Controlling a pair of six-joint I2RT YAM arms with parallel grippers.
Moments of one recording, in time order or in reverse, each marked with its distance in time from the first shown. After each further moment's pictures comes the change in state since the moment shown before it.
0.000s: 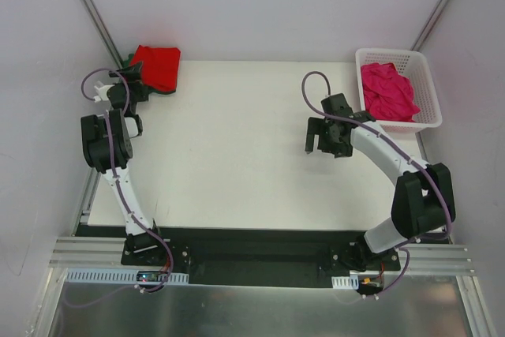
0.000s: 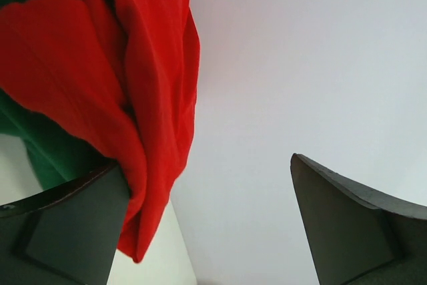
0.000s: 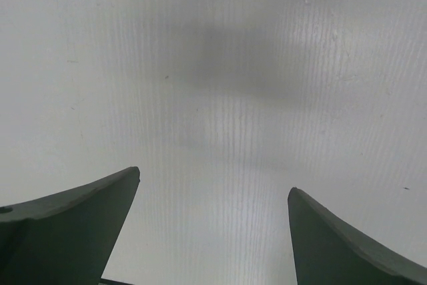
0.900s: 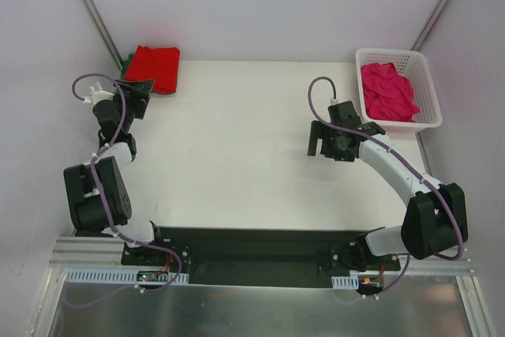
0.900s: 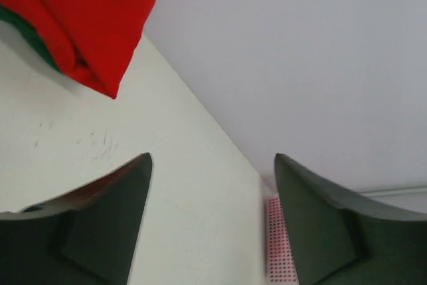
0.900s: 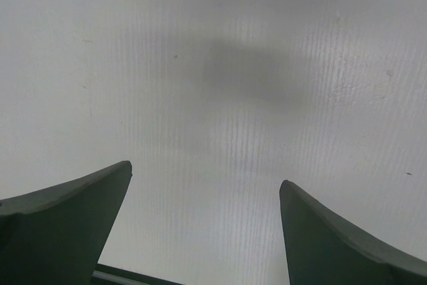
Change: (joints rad) left arm 0.017 -0.655 -0.491 -0.229 0.194 0.343; right arm 0.000 -0.153 -0.110 0.055 -0.036 0.011
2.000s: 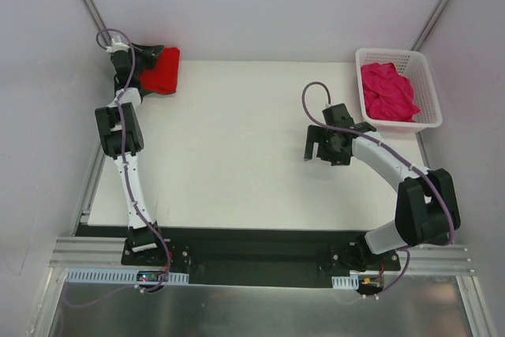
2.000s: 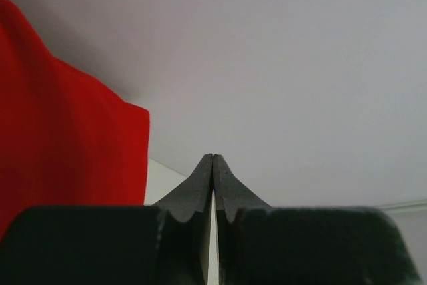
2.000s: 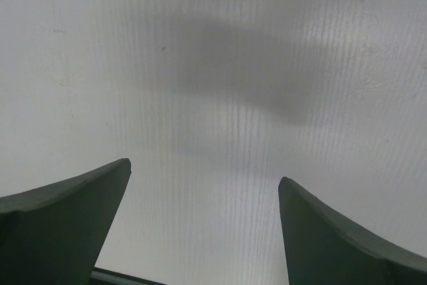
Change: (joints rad) left arm -0.056 0.977 1.244 -0.111 0.160 -0.051; right arm 0.004 0.092 -0.032 0.046 -0.030 0.018
